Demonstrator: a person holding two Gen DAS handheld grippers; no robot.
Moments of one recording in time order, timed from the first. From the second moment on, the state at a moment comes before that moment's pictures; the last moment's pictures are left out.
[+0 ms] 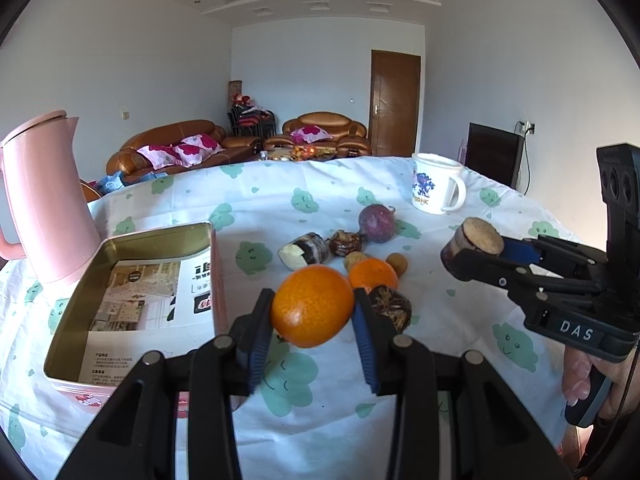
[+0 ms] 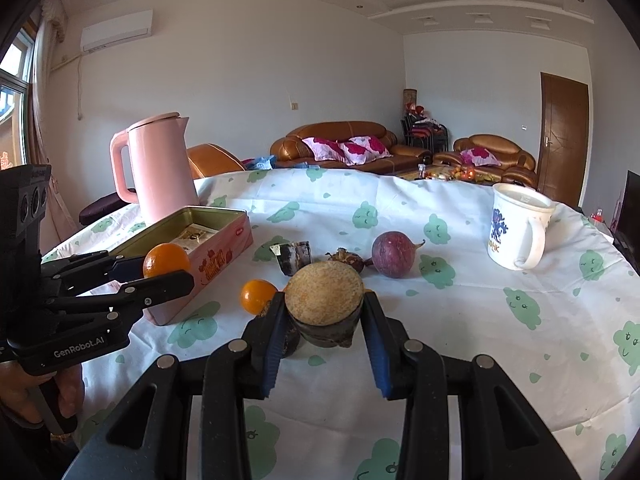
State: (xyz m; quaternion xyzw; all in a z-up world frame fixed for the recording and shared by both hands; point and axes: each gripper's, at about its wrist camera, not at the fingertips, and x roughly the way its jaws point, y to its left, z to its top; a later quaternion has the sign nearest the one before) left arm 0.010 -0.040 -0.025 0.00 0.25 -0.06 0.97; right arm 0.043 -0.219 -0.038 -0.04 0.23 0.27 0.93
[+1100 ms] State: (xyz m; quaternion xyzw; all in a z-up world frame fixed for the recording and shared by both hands) left arm -0.008 -0.038 -0.019 0.00 0.20 -0.05 0.98; right arm 0.019 -0.227 -0.028 -0.04 0.16 0.28 0.95
